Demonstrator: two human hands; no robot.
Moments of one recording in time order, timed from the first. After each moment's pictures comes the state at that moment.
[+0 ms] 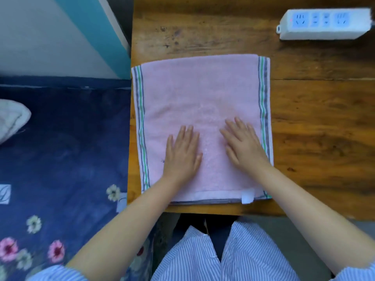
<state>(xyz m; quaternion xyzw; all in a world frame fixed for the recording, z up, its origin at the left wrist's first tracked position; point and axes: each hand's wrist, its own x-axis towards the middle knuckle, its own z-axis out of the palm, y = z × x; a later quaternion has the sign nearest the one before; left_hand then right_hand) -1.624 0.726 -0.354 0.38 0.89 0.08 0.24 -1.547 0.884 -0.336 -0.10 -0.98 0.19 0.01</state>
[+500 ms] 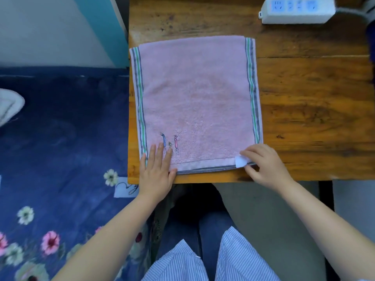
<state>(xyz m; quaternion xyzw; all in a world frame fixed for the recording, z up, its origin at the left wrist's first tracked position) -1.560 0.614 -0.375 0.33 0.92 0.03 0.21 -1.423 0.861 -0.325 -0.14 -0.97 0.21 -0.04</state>
